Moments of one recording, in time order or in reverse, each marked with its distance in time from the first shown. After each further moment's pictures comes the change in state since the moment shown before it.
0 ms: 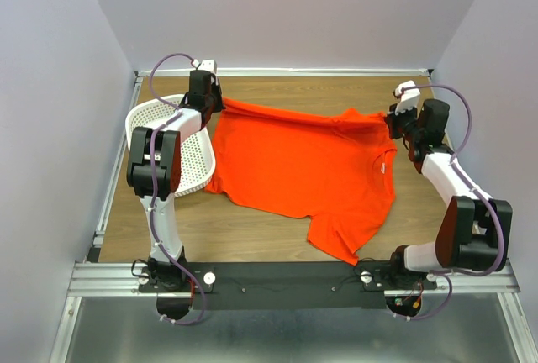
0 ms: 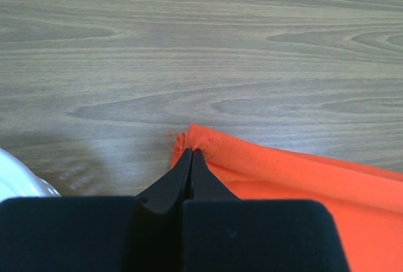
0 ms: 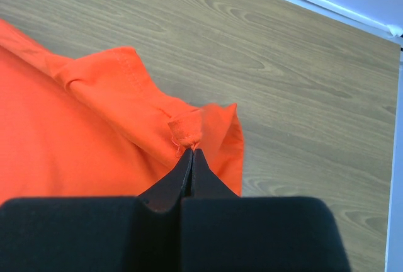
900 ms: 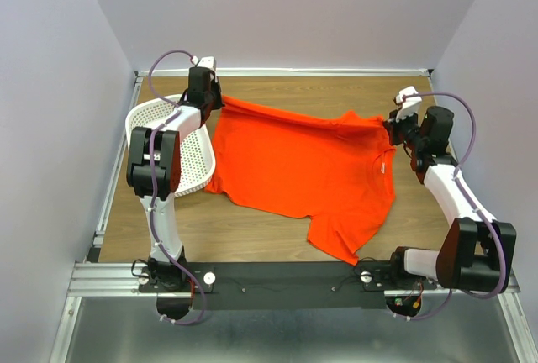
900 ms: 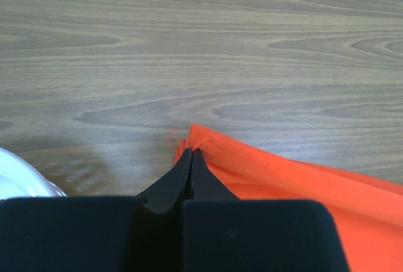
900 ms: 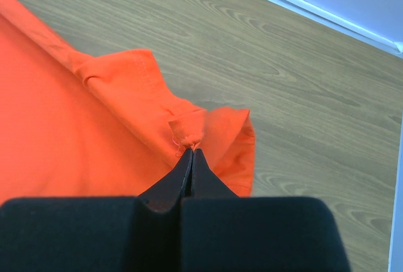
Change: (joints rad) left arm 0.002 0.000 0.036 -0.037 -0.007 0.005; right arm 0.000 -0.137 -0.073 -0.030 -0.066 -0.011
